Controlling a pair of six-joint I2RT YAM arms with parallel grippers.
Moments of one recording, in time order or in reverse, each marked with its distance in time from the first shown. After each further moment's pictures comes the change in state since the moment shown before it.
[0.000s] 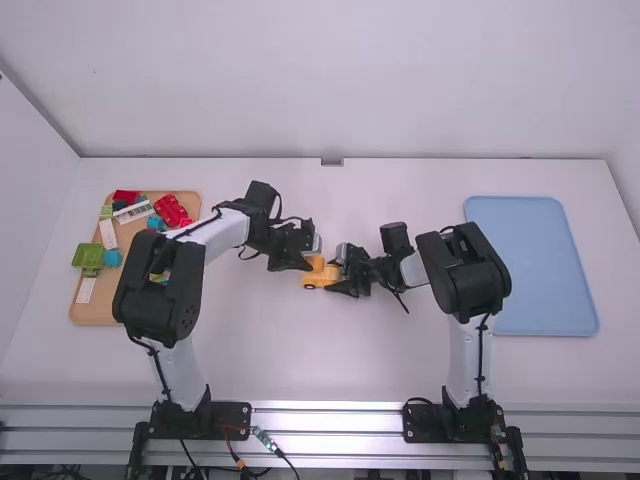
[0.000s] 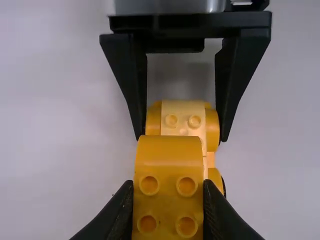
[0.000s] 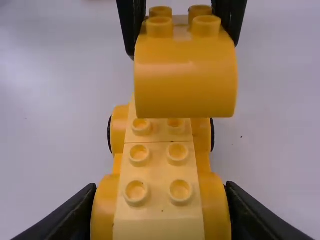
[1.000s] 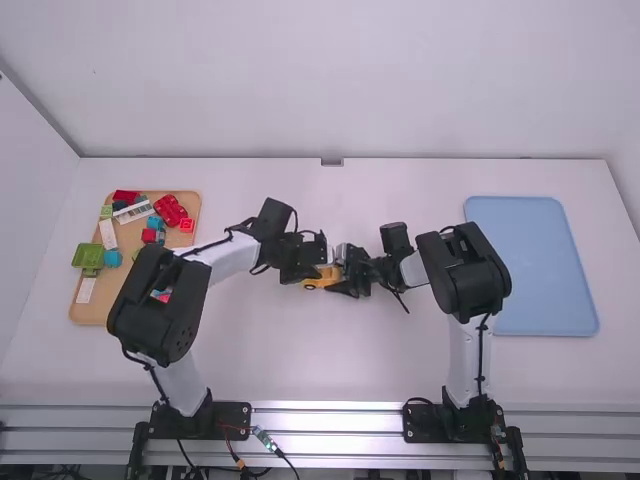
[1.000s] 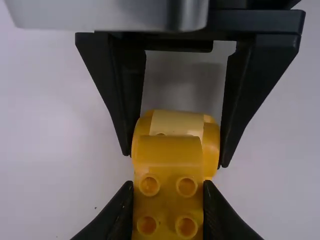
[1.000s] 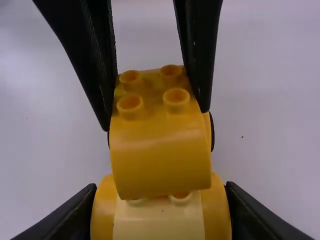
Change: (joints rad) left arm -0.102 -0.092 -0.188 0.273 -0.146 -0.215; right arm 0.000 0.000 0.000 -0.003 -0.001 -0.002
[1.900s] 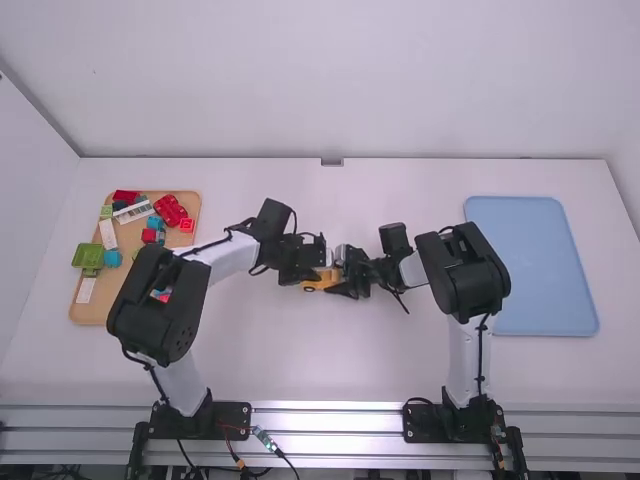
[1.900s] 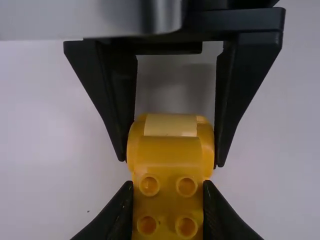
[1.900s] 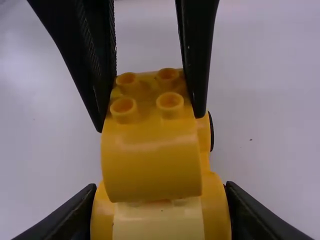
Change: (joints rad) left arm -0.001 0.000 0.000 -0.029 0.030 0.052; right arm 0.002 0.000 0.000 -0.009 -0.012 -0.005
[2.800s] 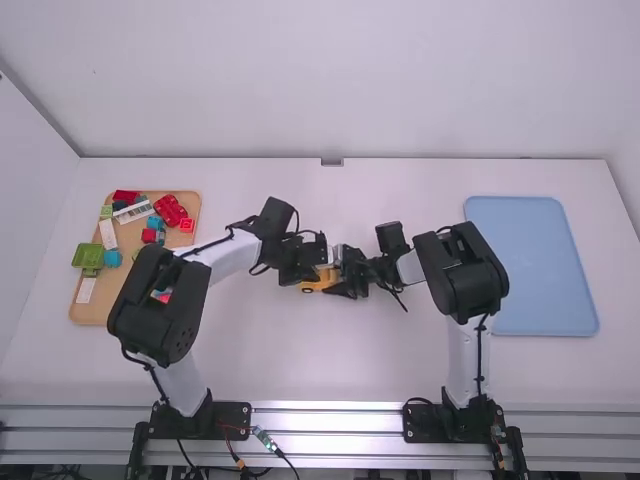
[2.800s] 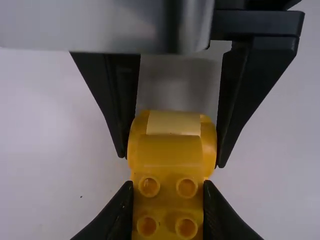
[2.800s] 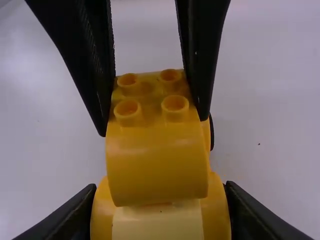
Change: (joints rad) left arm -0.013 0.000 0.030 -0.073 -0.054 -0.066; right arm 0.021 0.000 0.035 -0.082 0.001 -0.024
